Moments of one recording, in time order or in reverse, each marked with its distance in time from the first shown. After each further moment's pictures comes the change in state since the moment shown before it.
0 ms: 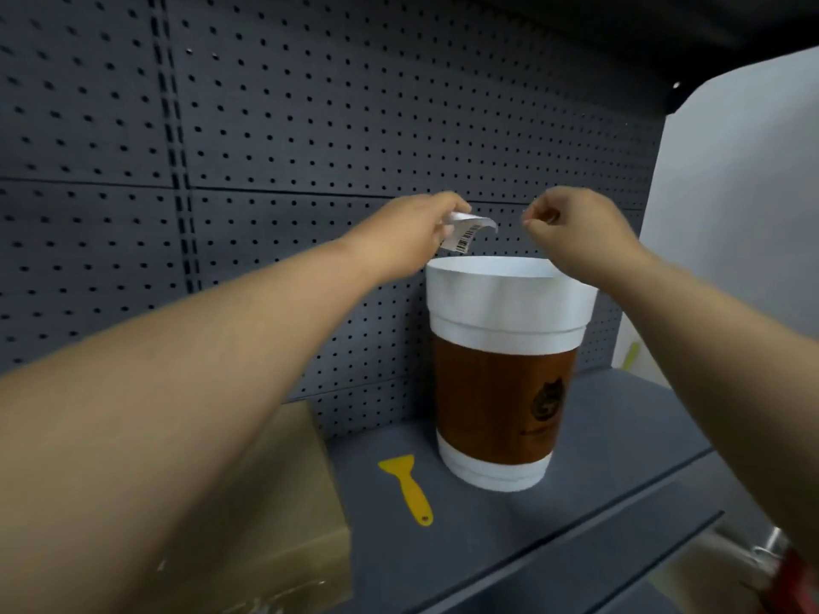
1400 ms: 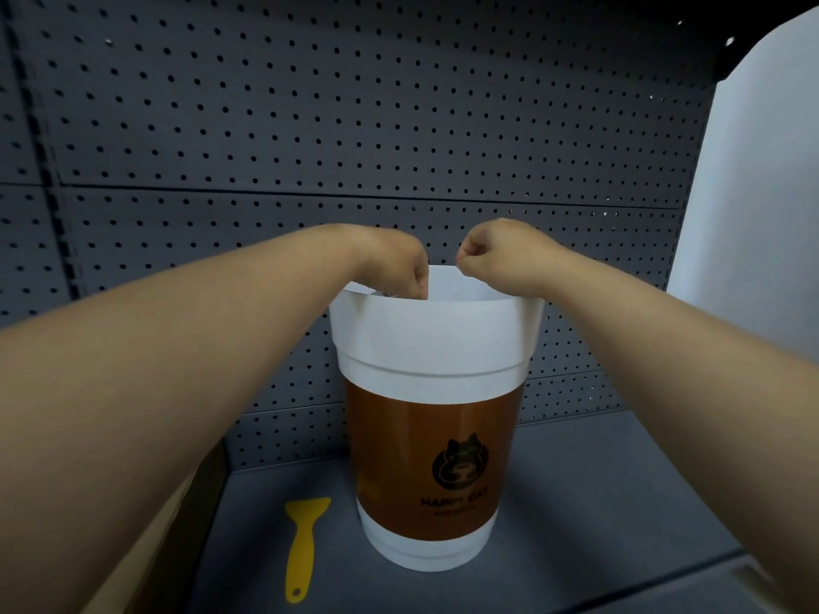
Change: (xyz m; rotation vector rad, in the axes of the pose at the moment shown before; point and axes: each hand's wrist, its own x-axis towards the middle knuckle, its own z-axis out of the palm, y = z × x) left_hand 0.119 0.034 0.088 0.271 -0.531 -0.355; right_hand 0.077 0.116 0.034 0.041 -0.430 -0.130
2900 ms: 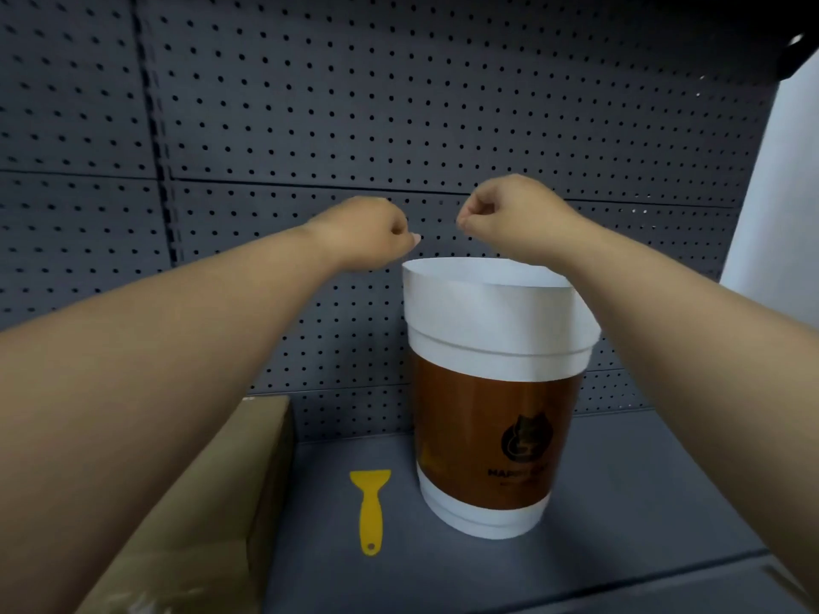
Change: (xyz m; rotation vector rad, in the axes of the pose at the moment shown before) left_hand -0.060 -0.078 0.002 -0.055 0.439 -0.068; right_hand -0.007 -0.079 0.003 0.096 0.129 -0.157
